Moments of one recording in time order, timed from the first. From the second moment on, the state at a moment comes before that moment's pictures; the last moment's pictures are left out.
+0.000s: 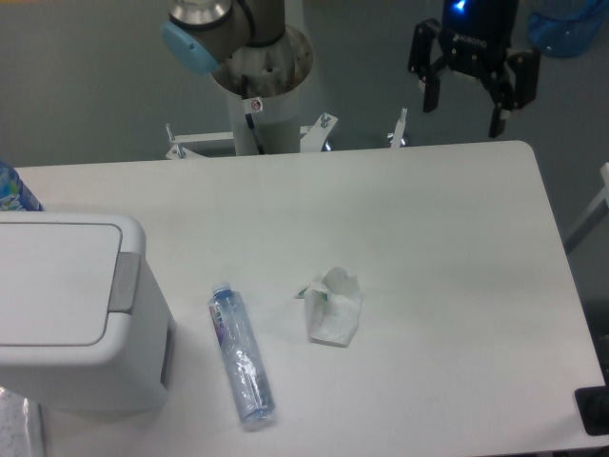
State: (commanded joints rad) arm 2.84 -1.56 -1.46 -1.38 1.29 1.61
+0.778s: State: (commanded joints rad) arm 2.65 -1.59 -1.46 -1.26 1.29 1.13
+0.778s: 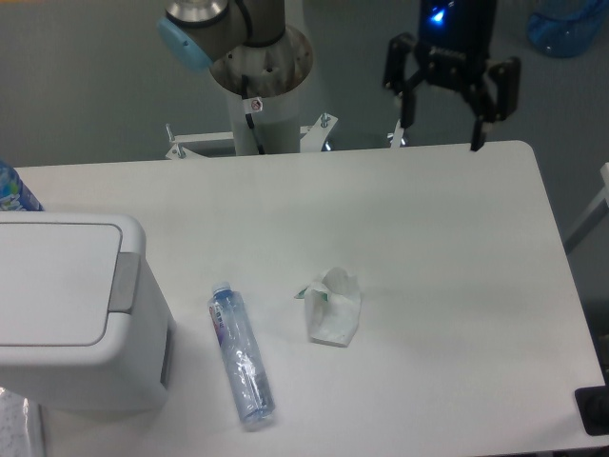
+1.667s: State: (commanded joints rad) arm 2.31 -1.71 -1.50 -1.03 1.27 0.41
